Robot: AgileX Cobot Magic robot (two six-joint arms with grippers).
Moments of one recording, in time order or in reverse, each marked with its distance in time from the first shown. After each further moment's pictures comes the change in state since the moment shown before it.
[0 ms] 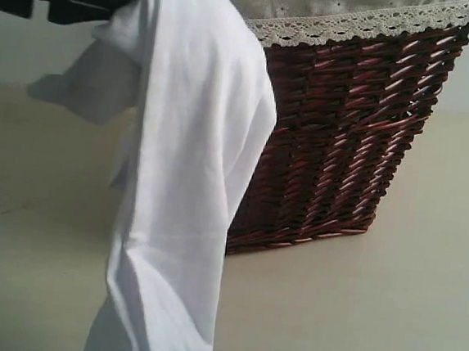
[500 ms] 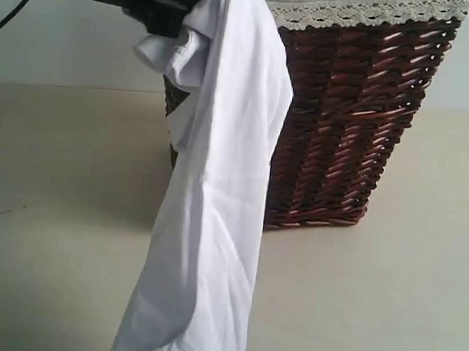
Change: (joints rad) left arm -0.017 0.277 -0.108 -0.208 -0.231 0.386; right arm 0.000 0.000 0.000 0.000 0.000 0.000
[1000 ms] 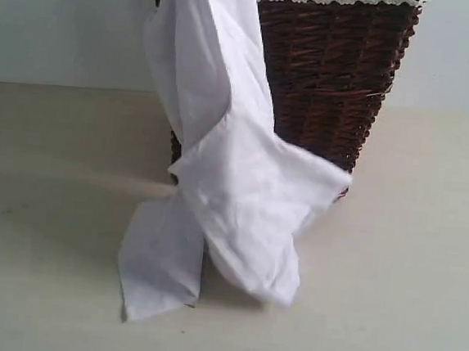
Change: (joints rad) left arm 0.138 -0.106 -0.212 -0.047 -0.169 -0.213; right arm 0.000 0.000 0.000 0.000 0.000 0.000
